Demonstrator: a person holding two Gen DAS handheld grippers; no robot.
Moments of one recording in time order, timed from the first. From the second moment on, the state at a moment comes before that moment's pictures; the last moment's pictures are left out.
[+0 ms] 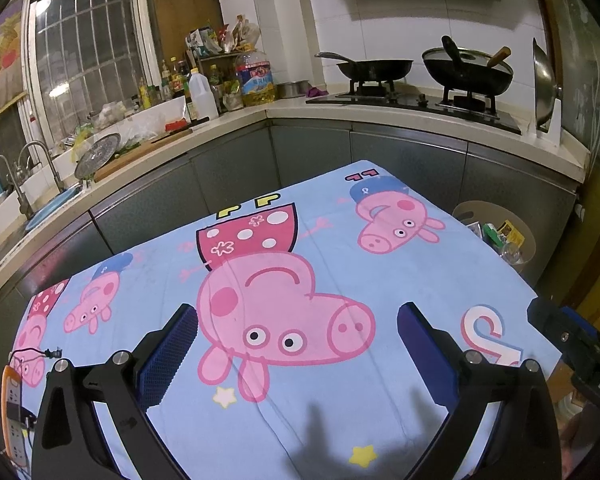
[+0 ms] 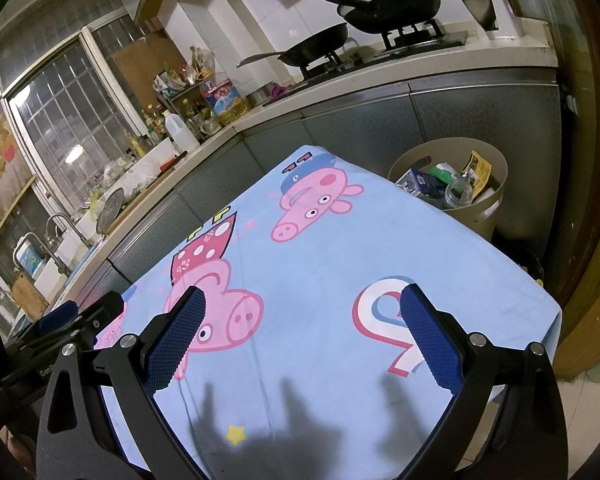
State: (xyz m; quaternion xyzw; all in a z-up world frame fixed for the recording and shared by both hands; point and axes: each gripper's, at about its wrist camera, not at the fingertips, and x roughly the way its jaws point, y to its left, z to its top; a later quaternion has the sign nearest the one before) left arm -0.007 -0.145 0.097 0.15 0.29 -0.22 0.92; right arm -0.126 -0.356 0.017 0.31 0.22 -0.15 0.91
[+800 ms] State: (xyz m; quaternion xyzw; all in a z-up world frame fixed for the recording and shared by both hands) left arm 0.004 -0.147 0.082 0.16 0.31 -0.22 0.91; right arm -0.125 -0.355 0.008 0.31 0.24 -0.15 0.91
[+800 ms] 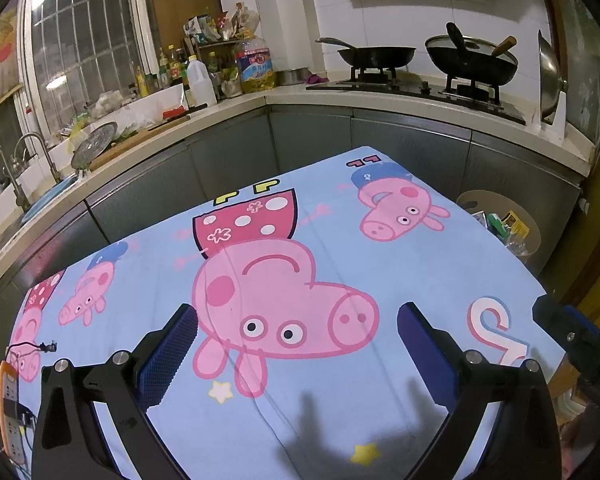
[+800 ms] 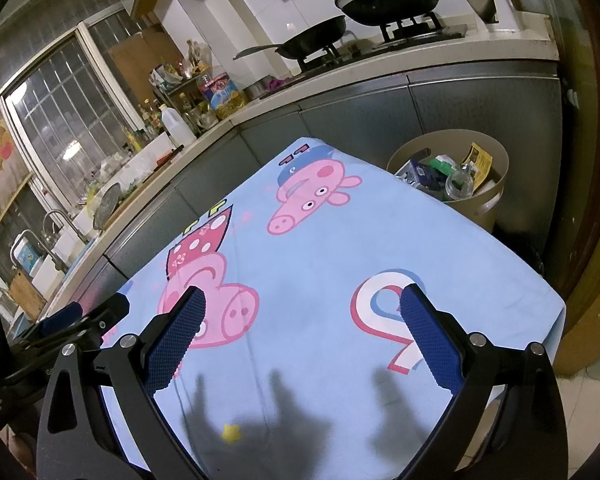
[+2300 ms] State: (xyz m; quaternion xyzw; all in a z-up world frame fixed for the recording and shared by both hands) left arm 0.133 0.066 -0.056 -0.01 0.41 0.02 0.91; right arm 0.063 -0.378 -0.074 0.10 0.40 -0.15 0.90
